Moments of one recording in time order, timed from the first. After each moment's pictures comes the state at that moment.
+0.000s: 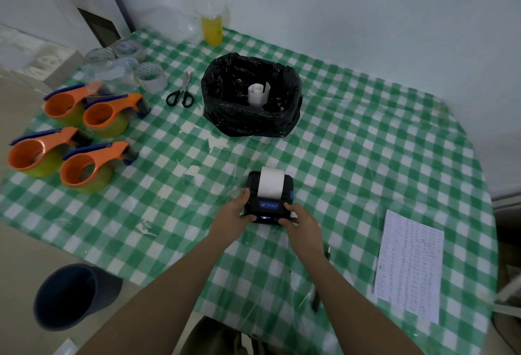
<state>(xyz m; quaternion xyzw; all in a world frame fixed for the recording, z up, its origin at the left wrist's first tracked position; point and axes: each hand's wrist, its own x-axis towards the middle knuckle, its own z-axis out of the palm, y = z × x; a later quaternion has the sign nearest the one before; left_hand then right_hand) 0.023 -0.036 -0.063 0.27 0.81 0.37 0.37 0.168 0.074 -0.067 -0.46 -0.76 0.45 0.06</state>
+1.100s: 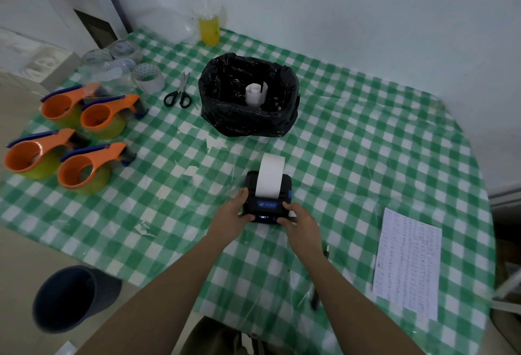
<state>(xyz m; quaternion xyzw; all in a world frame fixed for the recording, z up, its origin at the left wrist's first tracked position) 0.024 -0.036 -0.062 0.26 0.81 0.38 0.38 0.168 0.074 -0.065 -0.47 -0.76 0.44 0.05</state>
